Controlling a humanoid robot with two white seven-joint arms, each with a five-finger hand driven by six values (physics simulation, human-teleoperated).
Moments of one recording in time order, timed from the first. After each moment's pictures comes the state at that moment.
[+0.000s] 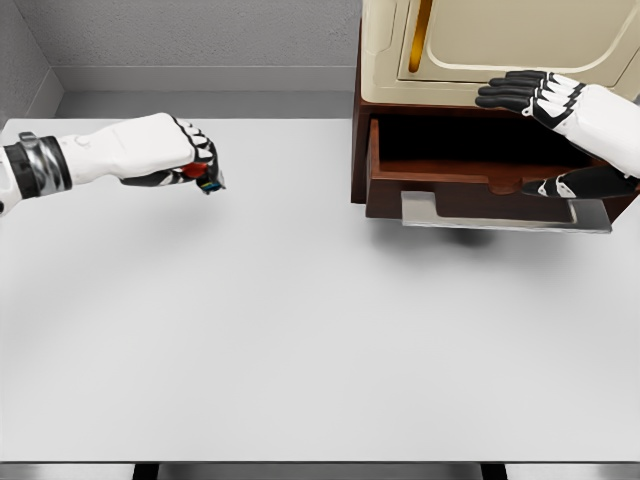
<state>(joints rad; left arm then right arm) -0.90 0.84 -0.95 -1.35 -0.44 -0.61 -0.18 -0.74 -1.27 0.90 -1.77 0.00 -0.61 -0.16</state>
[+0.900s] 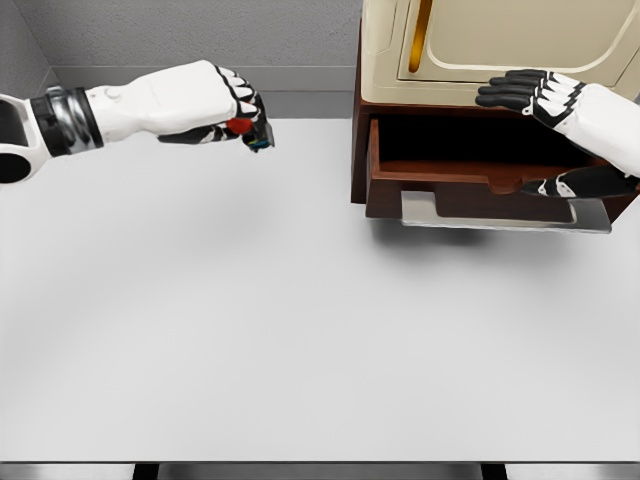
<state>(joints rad) -1.02 0.75 -0.94 -1.38 -0.40 -0.61 -0.18 -0.74 -1.27 0.90 -1.77 0.00 -0.61 -0.16</state>
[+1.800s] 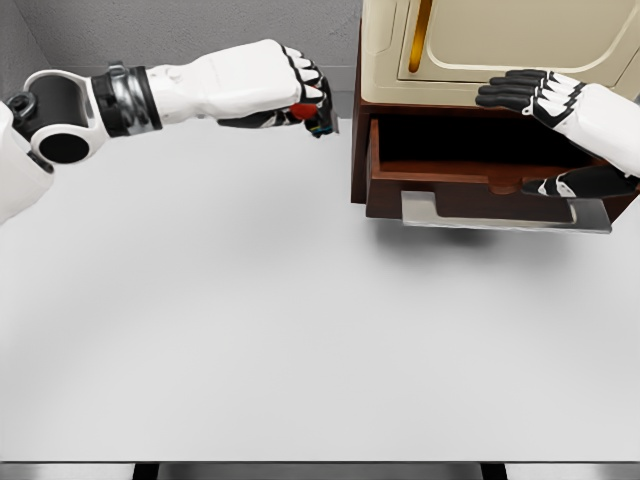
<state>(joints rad) -1.07 0.60 -0.95 -1.38 -0.41 -0.61 -0.18 -0.74 -1.27 0.90 -1.77 0.00 -0.61 -0.16</state>
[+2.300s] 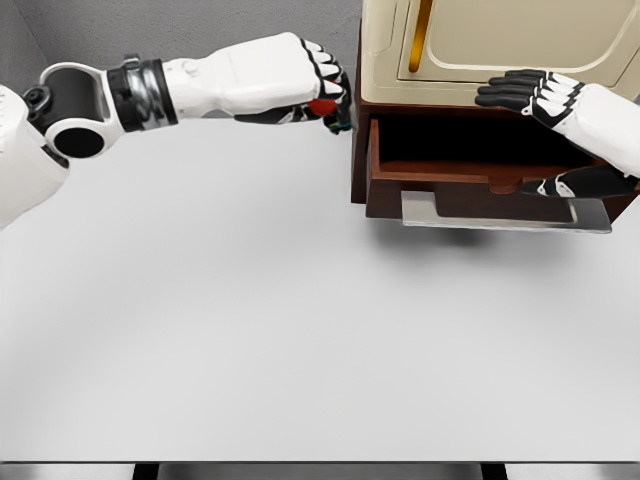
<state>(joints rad) -1.10 0.56 -0.95 -1.38 -0.41 -0.61 -0.18 -0.74 -1.27 0.90 -1.77 0.00 -0.61 -0.16</state>
